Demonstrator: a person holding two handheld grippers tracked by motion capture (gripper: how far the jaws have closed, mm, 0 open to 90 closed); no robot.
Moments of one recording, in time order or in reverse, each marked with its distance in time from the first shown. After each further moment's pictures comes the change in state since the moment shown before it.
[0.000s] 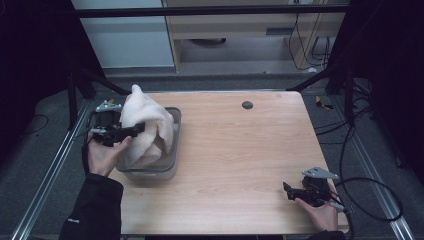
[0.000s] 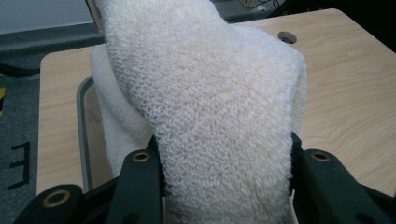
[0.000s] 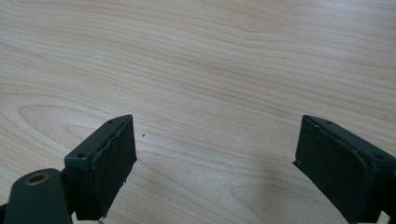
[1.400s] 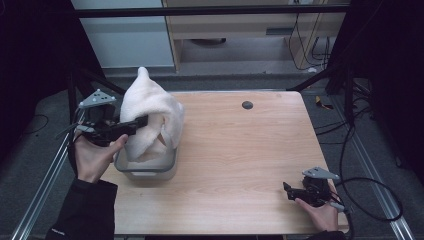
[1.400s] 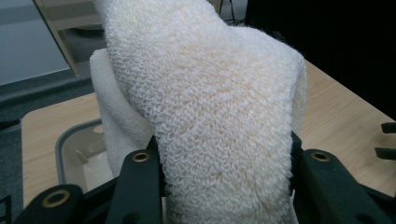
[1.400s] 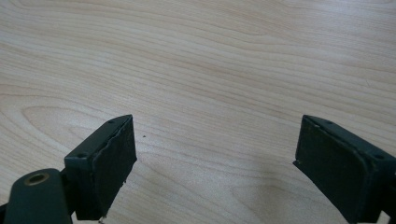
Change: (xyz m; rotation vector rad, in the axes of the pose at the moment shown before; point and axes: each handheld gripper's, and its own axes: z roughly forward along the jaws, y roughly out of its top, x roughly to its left) left arm -0.049 0.031 -0.061 -0.111 -0.107 0.113; right arm 0.000 0.000 -0.002 -0.007 0.001 -0.001
